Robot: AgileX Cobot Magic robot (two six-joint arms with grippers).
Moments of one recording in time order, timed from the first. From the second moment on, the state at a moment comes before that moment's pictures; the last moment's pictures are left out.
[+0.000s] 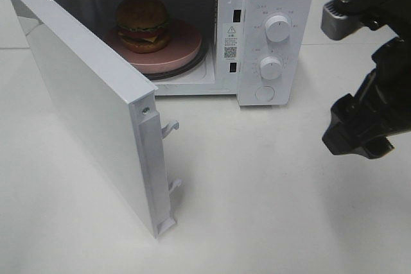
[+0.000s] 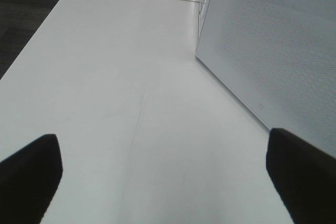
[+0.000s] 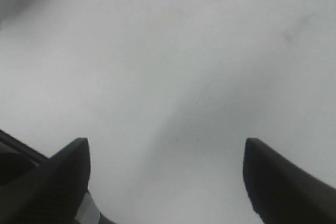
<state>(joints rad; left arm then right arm) 0.07 0.00 -0.50 -0.03 1.04 -0.09 0.59 1.14 -0.84 -0.18 0.86 0.11</state>
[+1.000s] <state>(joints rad) 0.07 0.00 -0.50 -0.03 1.04 -0.09 0.36 0.64 -0.82 -0.14 1.13 0.15</state>
